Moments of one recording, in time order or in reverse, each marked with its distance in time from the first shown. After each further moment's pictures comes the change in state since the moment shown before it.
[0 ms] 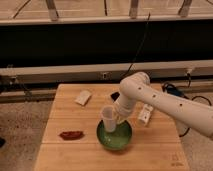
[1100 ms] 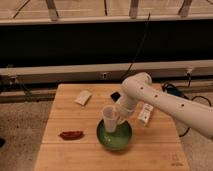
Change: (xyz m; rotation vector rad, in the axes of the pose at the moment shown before) arm 0.003 0.004 0.001 0.010 -0.020 0.019
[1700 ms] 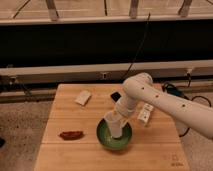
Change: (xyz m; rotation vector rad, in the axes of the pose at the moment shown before) arm 0.001 0.001 0.001 0.008 -0.006 0.007
